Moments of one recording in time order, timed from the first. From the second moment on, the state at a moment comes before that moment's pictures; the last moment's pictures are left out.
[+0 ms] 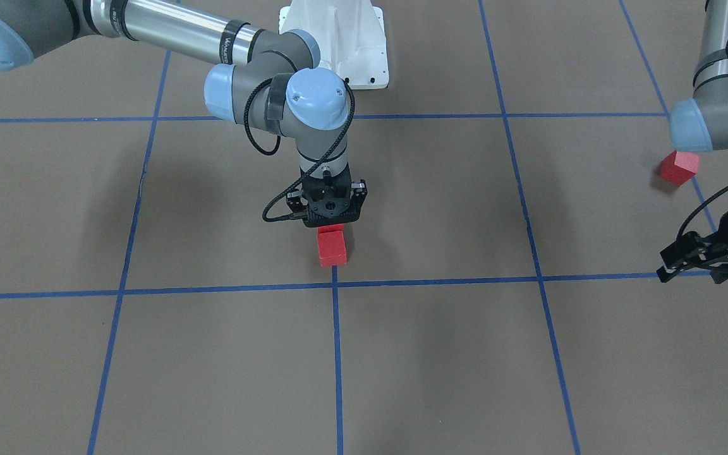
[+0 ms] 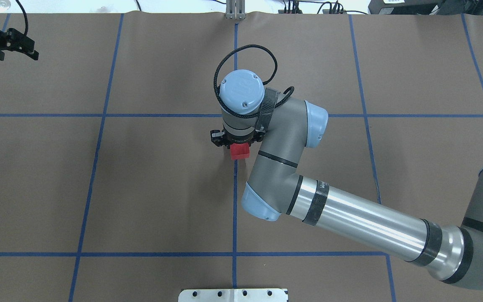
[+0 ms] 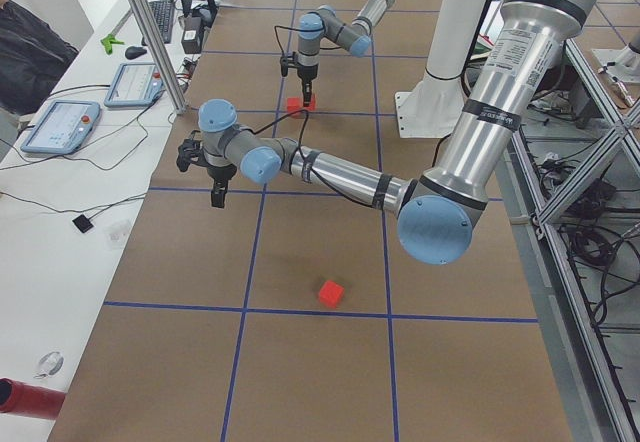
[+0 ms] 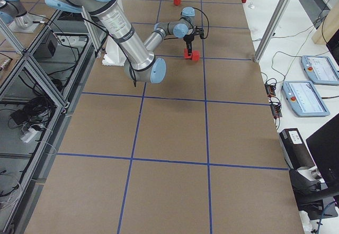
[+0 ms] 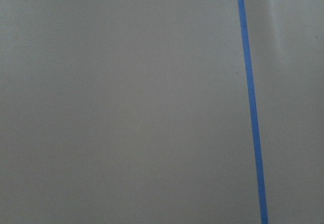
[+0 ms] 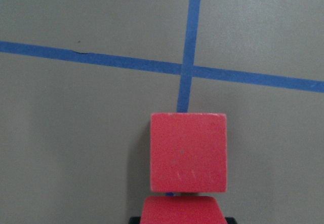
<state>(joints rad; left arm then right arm) -1.23 -1.94 -1.47 -1.90 -2.26 -0.61 0.53 -0.69 1.37 -1.50 1.85 1.08</state>
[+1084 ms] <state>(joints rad) -1.23 -1.94 -1.47 -1.91 -2.26 -0.61 0.53 -0.69 1.37 -1.49 1.84 1.12</state>
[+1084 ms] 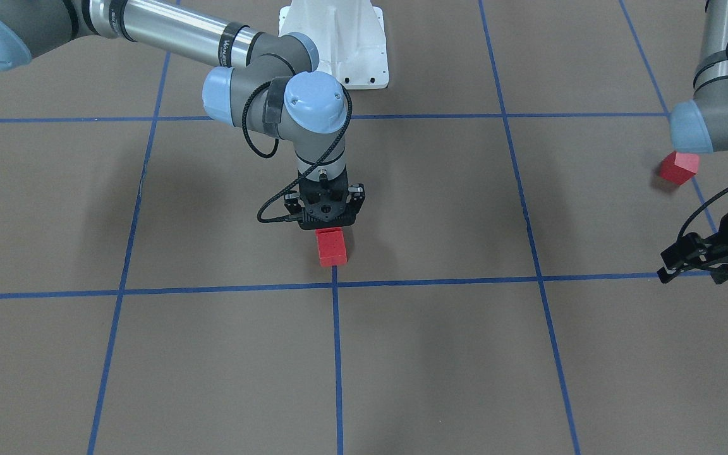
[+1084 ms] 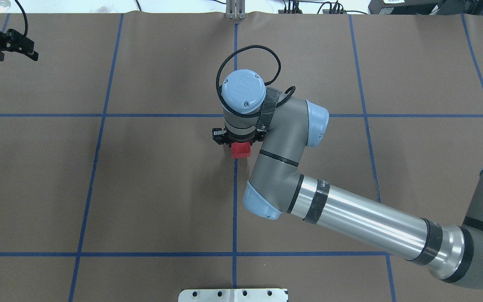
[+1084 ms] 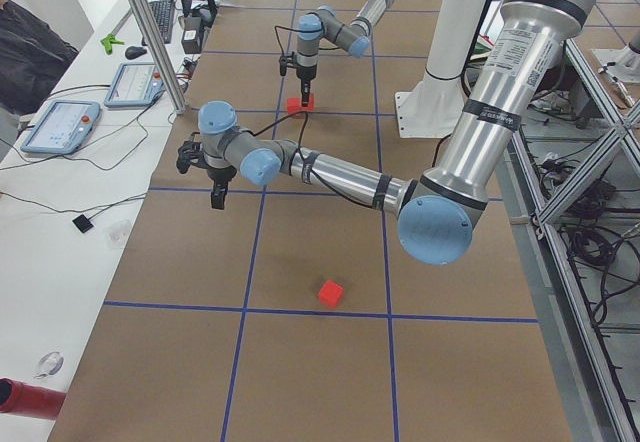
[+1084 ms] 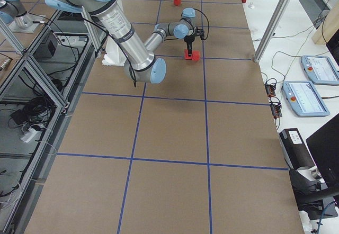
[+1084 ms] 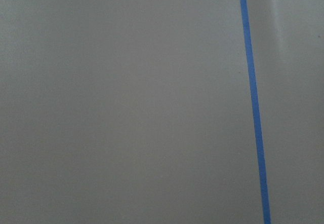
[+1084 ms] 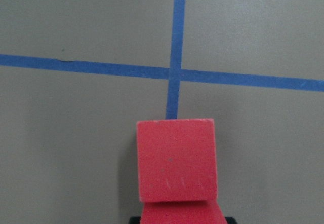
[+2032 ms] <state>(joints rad) -1.23 -1.94 -1.42 -1.96 -2.26 -0.61 0.53 -0.69 1.36 -1.48 1.82 1.12</state>
